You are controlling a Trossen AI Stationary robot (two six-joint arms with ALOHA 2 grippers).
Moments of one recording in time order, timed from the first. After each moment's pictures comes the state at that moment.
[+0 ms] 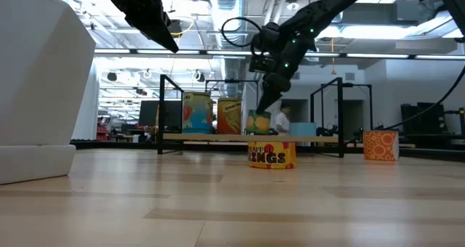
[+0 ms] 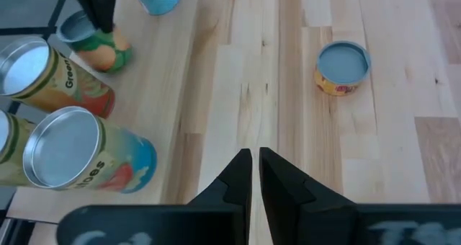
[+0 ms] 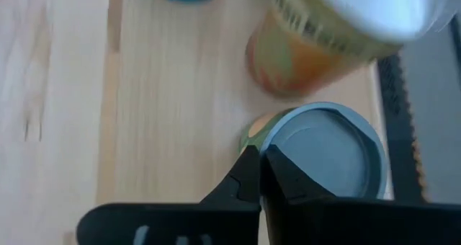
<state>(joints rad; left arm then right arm) 0.06 1.18 0.99 -0.61 -0.15 0.08 -0.56 1.87 1.44 -0.53 -0.13 -0.53</state>
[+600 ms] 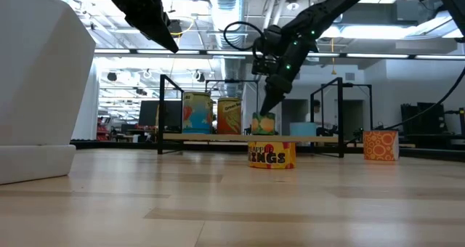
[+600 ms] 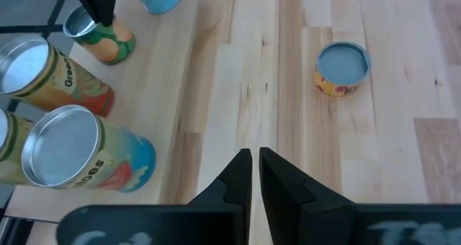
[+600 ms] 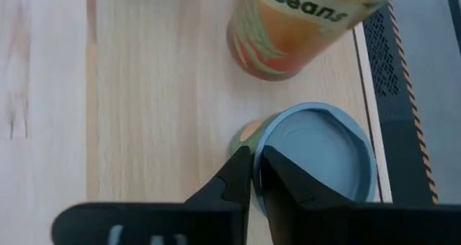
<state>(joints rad) 0.06 1.18 0.99 -0.62 -0.15 0.08 -0.59 1.87 1.44 -0.55 -0.12 -0.50</state>
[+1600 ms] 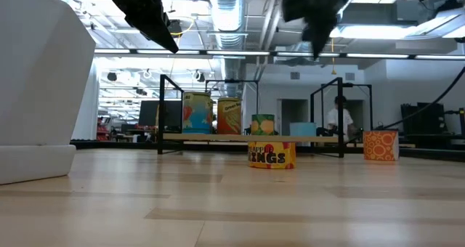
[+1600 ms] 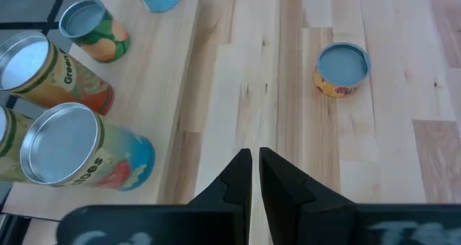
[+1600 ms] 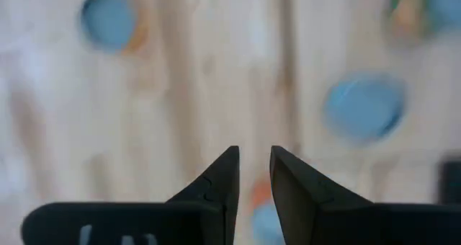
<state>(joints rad) 0.06 1.18 0.99 -0.62 -0.15 0.06 -0.36 1.65 1.66 -1.36 -0.06 -0.24</state>
